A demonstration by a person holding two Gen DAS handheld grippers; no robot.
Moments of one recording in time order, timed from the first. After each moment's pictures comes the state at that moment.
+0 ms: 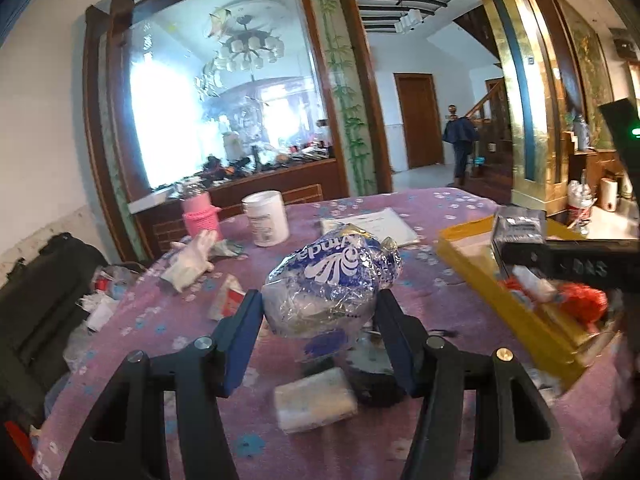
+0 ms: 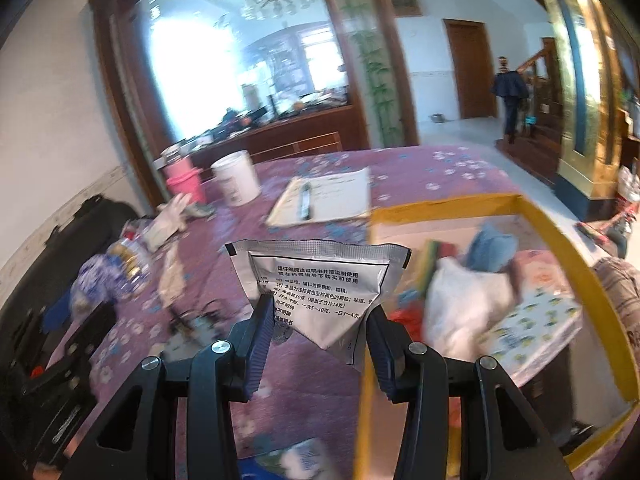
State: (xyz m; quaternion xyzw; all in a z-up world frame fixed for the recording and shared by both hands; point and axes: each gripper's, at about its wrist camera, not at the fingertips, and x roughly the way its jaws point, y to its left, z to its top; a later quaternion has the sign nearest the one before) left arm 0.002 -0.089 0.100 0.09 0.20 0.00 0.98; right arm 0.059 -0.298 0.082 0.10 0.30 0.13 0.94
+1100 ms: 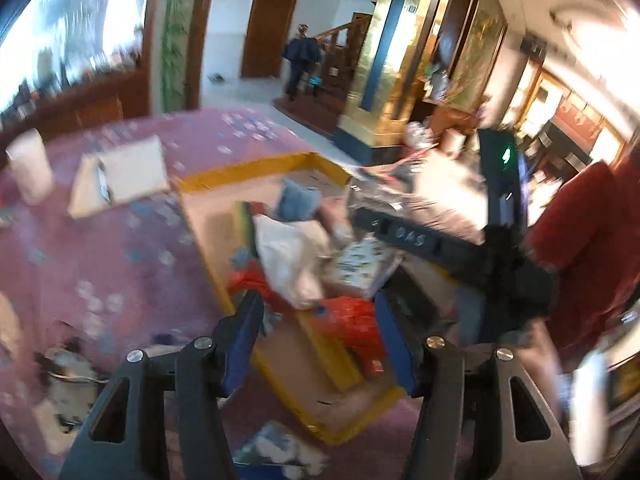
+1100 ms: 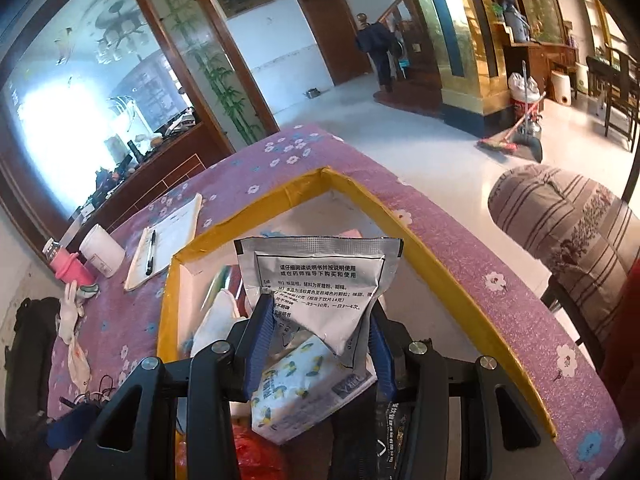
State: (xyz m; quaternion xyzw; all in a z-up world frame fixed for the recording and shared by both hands) left arm 0.080 -0.231 0.098 0.00 0.40 -0.33 0.85; right arm 0.087 -0.451 0.055 0.22 0.35 -0.06 0.91
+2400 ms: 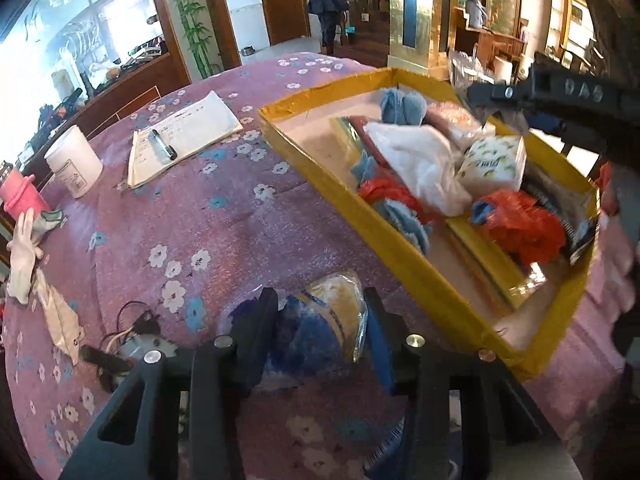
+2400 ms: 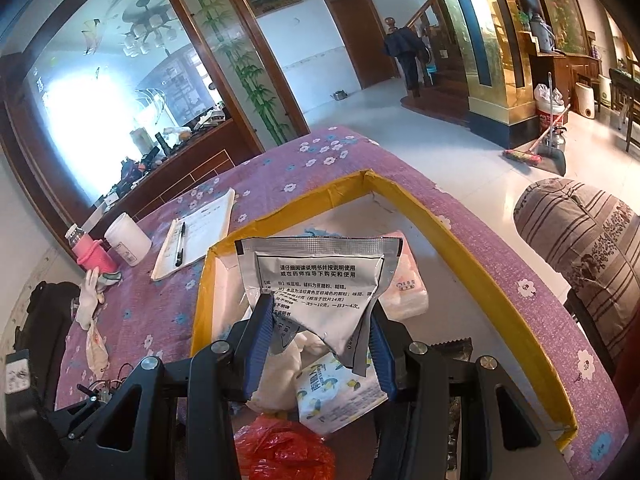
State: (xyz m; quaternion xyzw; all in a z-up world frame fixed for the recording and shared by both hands) left arm 0.096 -0.197 0.044 0.16 0.43 -0.22 0.86; right arm 0.085 -0.424 0.067 0.21 0.33 -0.01 0.92
